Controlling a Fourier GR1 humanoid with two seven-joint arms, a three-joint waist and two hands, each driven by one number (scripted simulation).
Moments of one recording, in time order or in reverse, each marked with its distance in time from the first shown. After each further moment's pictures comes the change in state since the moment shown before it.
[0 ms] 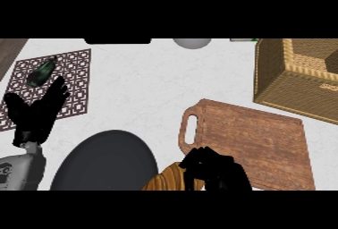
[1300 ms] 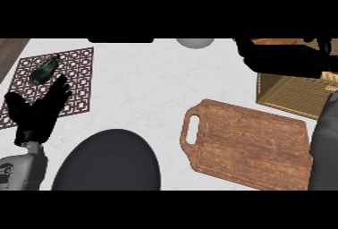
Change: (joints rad) left arm -0.002 -0.013 -0.005 -0.025 -0.005 -0.005 0.013; right arm -0.823 -0.149 -0.783 0.208 -0.162 0.308 0.288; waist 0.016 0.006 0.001
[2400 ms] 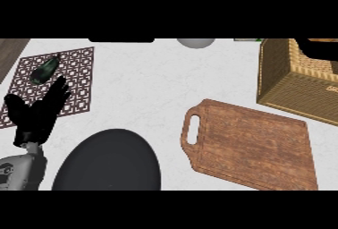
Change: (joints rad) left arm 0.002 0.002 0.013 0.025 -0.006 -0.016 -0.027; right arm 0.152 -0.184 -0.316 0.506 -0.130 -0.318 -0.517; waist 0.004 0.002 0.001
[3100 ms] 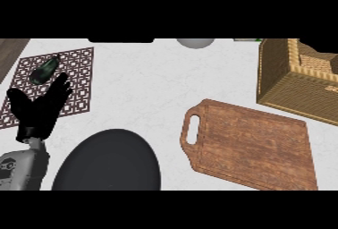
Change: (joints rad) left arm -0.034 -0.008 0.002 0.009 -0.004 0.009 0.025; right arm -0.093 -0.047 -0.084 0.276 -0.141 -0.132 -0.192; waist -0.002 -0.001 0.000
